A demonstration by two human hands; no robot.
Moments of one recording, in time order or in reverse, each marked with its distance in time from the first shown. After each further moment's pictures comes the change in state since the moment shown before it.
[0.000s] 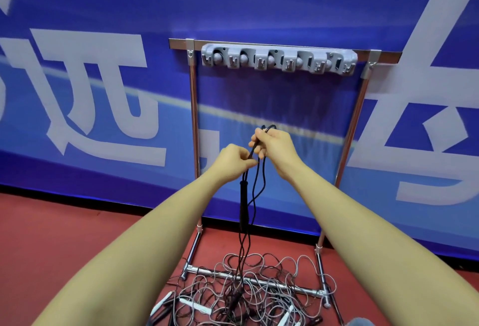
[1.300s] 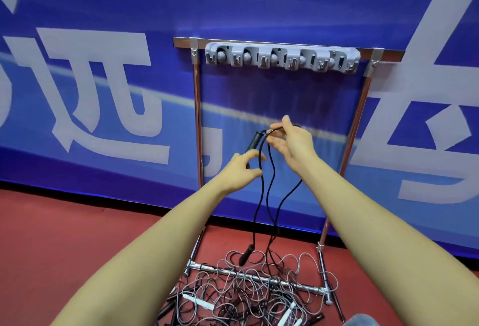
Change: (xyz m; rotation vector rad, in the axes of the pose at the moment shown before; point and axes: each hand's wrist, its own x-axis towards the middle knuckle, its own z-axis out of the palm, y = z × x) left_hand -0.017 -0.013 0.015 -0.055 -0.085 0.143; right_hand -0.002 -0.009 -0.016 0.310 0.238 0.147
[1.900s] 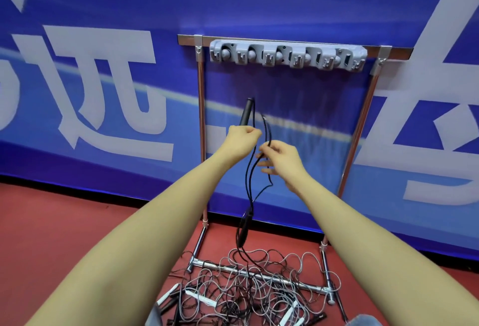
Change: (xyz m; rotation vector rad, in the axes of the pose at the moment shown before) left_hand 0.027 0.035 -0.031 -0.095 0.234 -0.127; right_hand -0.014 0.041 -0.002 -0.404 -0.200 -0.017
